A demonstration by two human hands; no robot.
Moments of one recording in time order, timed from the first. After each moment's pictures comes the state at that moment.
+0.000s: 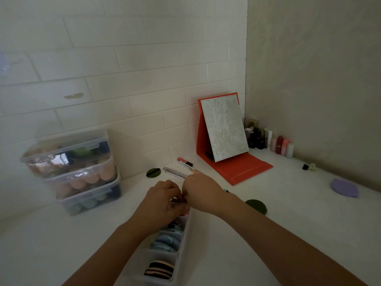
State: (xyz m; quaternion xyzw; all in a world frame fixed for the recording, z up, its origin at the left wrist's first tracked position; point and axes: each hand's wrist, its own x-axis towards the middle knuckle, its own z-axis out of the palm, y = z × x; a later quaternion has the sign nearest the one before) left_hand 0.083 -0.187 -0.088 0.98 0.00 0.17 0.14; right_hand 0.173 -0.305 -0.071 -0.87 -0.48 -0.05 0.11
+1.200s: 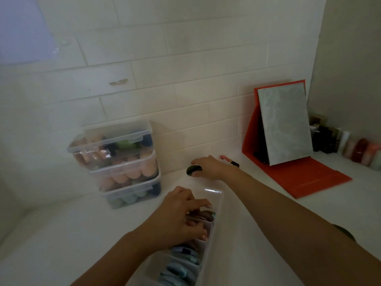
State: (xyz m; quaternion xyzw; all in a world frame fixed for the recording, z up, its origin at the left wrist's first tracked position) left_hand 0.055 -0.120 -0.084 0.99 0.00 0.10 0.14; right_hand 0.273 -0.148 -0.094 -0.84 -0.52 0.09 0.12
